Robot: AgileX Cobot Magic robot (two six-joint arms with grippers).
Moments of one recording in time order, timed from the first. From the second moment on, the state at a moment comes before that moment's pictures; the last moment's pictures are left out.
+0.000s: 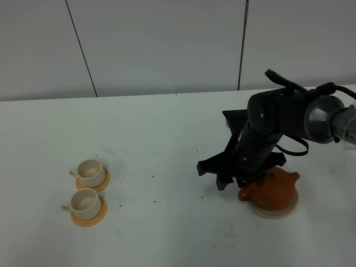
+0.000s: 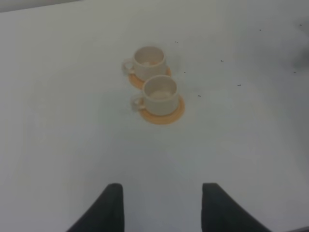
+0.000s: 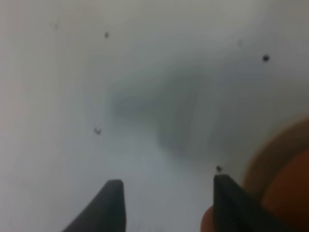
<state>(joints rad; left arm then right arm) -0.01 -0.01 -0.51 -0.07 1.05 0.18 0.52 2.08 -1.47 0.22 0.79 0.10</state>
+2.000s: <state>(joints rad) -0.01 -0.01 -0.51 -0.07 1.05 0.18 0.53 2.08 -1.47 0.04 1.18 0.10</state>
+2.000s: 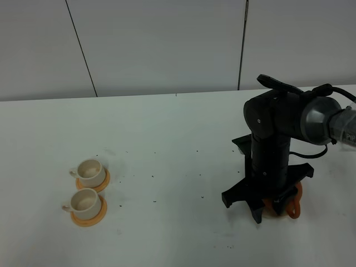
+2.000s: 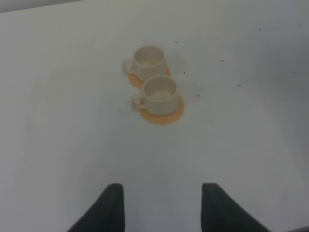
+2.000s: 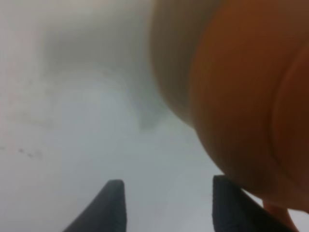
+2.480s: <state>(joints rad) -0.01 -0.01 -0.51 -0.07 1.05 0.18 0.53 2.08 -1.51 0.08 1.21 0.08</state>
